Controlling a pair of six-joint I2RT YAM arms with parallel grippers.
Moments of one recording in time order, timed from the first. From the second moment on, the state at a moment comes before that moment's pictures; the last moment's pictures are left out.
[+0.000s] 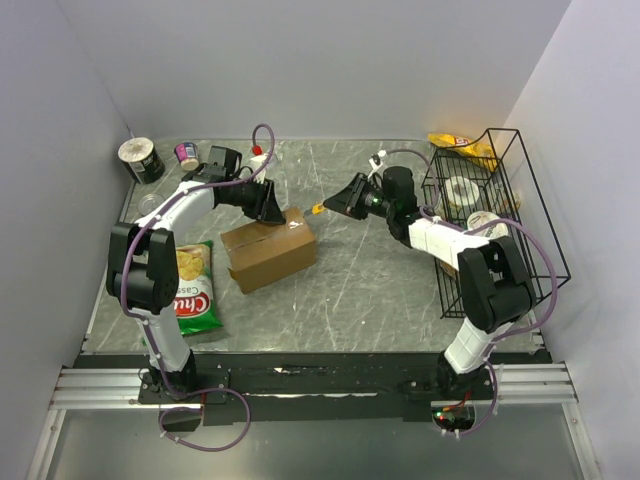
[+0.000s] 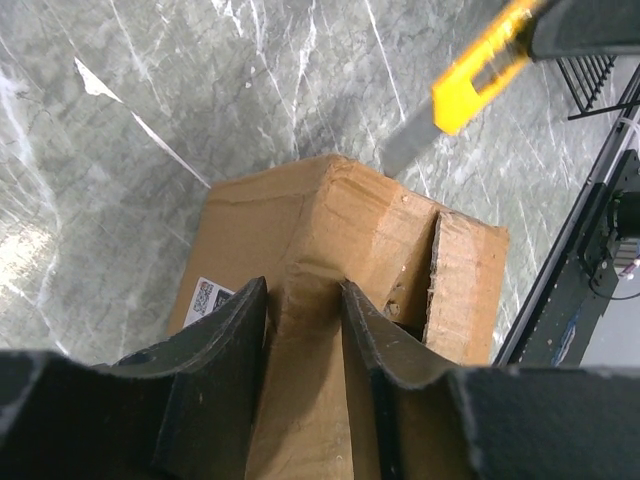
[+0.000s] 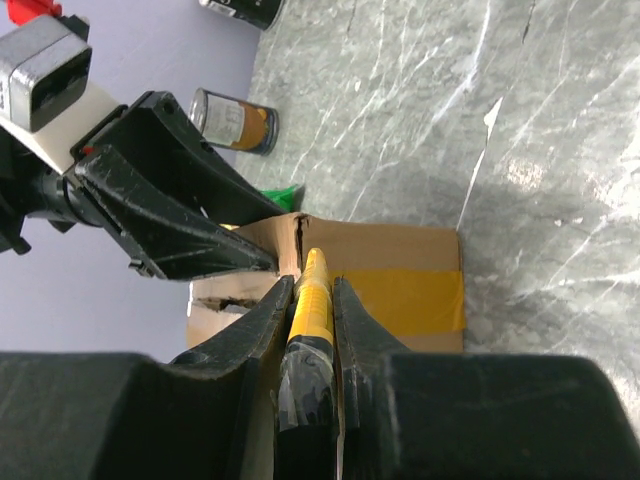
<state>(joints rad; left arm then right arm) -0.22 1.85 1.43 -0.51 0.80 0.11 0.37 1.71 1.05 0.33 -0.52 0.86</state>
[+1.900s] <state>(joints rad) -0.23 1.87 1.46 -0.51 0.81 0.11 0.33 1.78 1.05 0.39 -0.61 1.07</state>
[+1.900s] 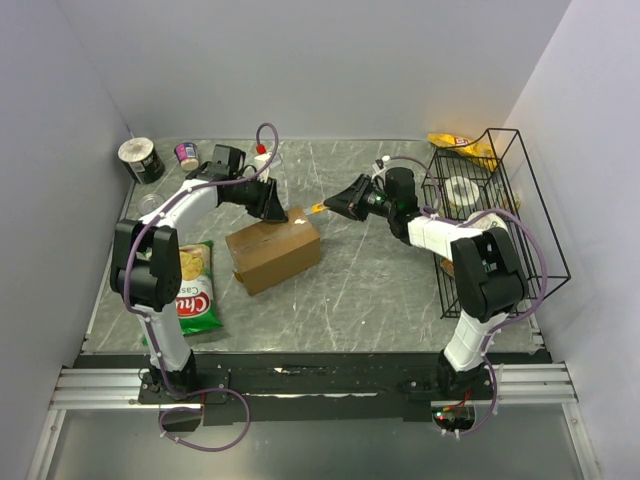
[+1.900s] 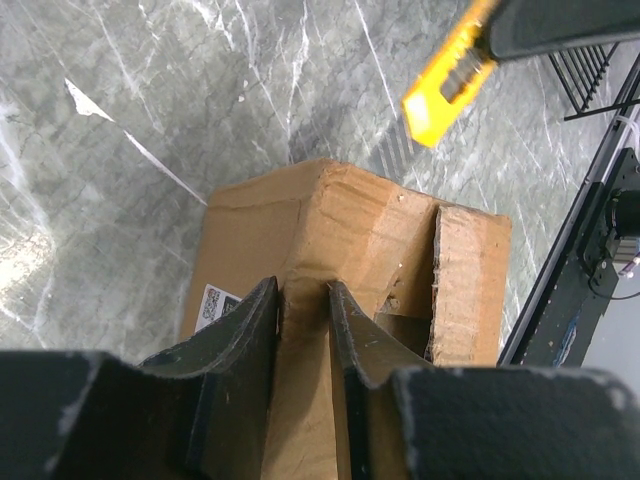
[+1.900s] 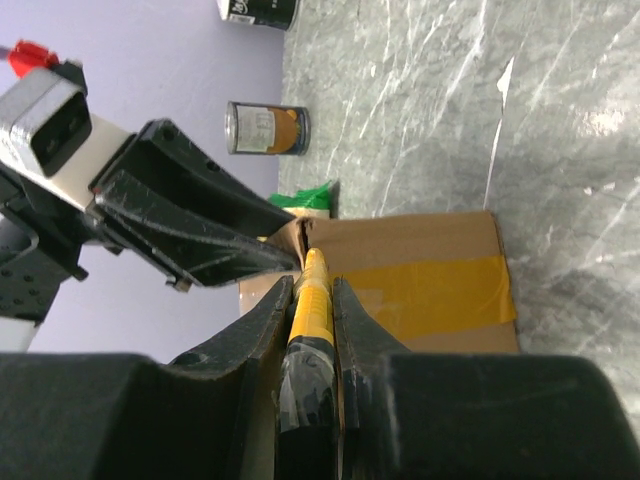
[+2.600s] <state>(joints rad) -0.24 1.88 1.46 -0.49 0.78 0.09 0.27 1.68 1.01 0.27 -0.68 0.91</state>
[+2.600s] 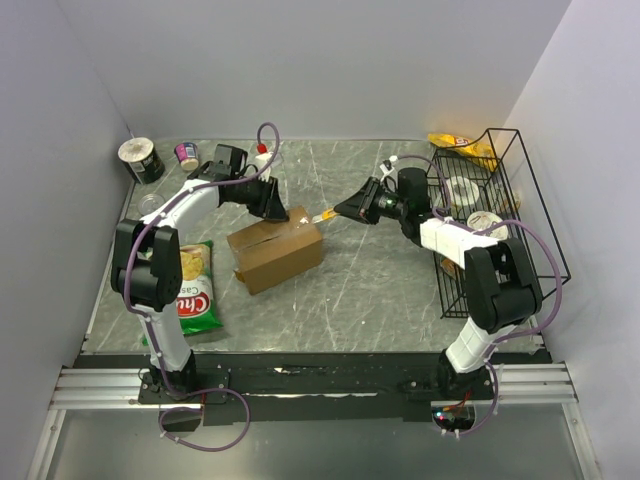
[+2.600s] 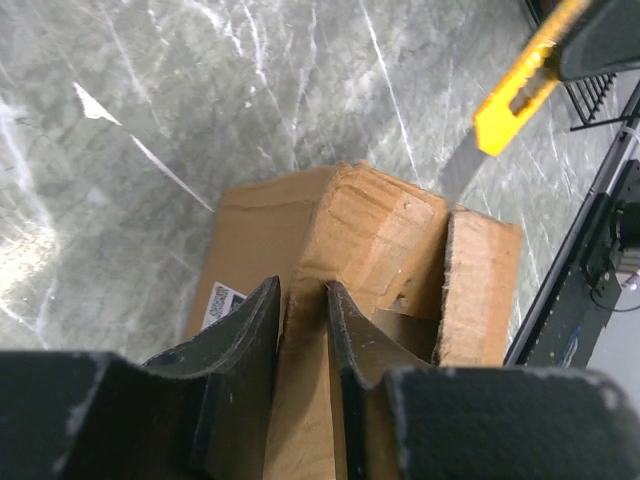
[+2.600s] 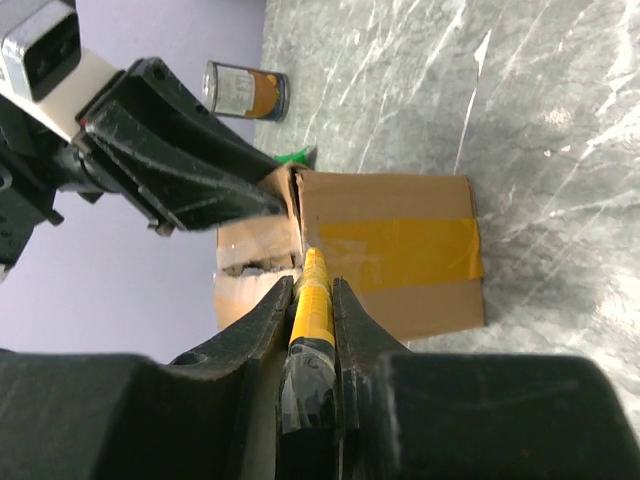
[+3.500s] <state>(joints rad) -0.21 1.88 1.46 -0.45 0.71 0.07 0.22 1.50 0.98 -0.13 -0.85 0.54</state>
